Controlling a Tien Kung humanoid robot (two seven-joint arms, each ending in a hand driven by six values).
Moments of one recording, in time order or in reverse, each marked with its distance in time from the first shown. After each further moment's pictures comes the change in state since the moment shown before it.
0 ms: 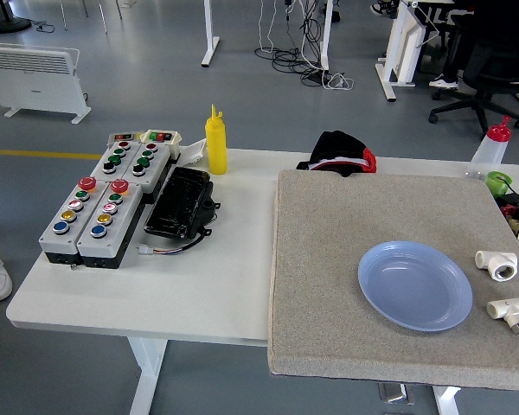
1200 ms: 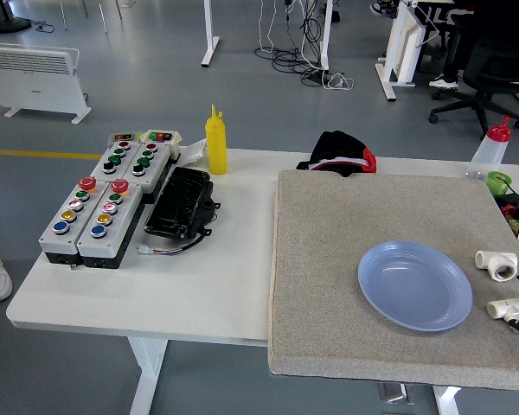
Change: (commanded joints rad) left arm -0.002 0.000 0.014 -0.002 -0.018 0.004 0.000; right arm 0.199 0.007 -0.309 -0.144 -0.372 0.117 -0.106
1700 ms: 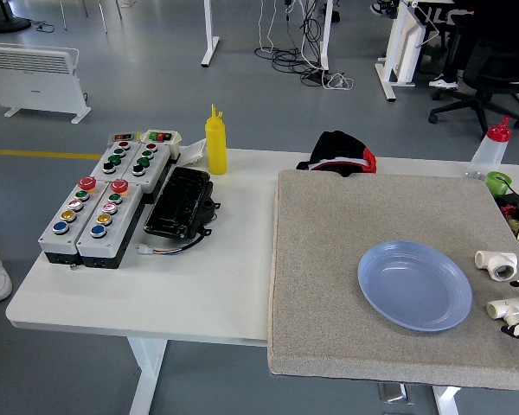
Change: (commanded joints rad) left arm 0.000 0.000 0.003 -0.001 -0.002 0.001 0.001; right arm 0.055 0.033 -0.096 -0.067 -0.019 -0.025 0.008
